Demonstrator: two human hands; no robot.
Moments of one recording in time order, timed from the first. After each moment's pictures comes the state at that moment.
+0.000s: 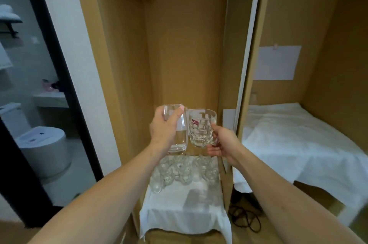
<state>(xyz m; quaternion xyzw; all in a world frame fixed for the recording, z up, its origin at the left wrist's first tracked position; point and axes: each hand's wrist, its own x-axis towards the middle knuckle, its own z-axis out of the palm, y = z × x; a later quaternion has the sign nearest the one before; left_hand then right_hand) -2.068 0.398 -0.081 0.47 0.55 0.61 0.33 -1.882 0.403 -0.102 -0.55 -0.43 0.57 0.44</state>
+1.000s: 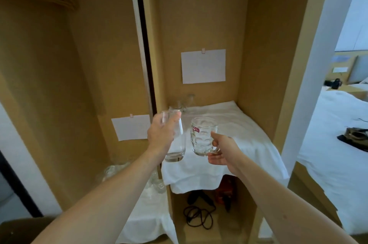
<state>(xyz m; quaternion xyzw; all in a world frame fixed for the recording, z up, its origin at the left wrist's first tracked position) -1.756 0.393 -0.084 0.50 0.52 0.57 0.39 -1.562 0.358 -0.106 -0.61 -0.34 0.53 0.48</state>
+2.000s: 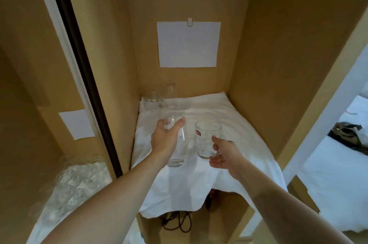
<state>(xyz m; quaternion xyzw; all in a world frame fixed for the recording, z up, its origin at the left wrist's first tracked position) -1.650 0.623 -0.178 0.46 0.58 0.49 0.45 -1.462 0.566 -0.179 -0.69 -0.28 0.51 0.43</state>
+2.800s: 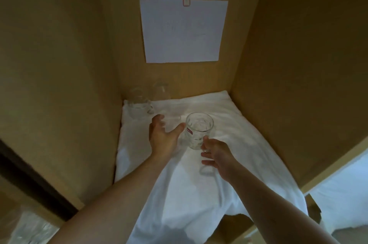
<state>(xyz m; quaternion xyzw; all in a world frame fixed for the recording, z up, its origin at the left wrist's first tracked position) -1.619 0.781 -0.232 0.50 0.58 0.51 0.38 -1.460 0.707 -0.225 -0.68 -0.30 0.50 0.44</state>
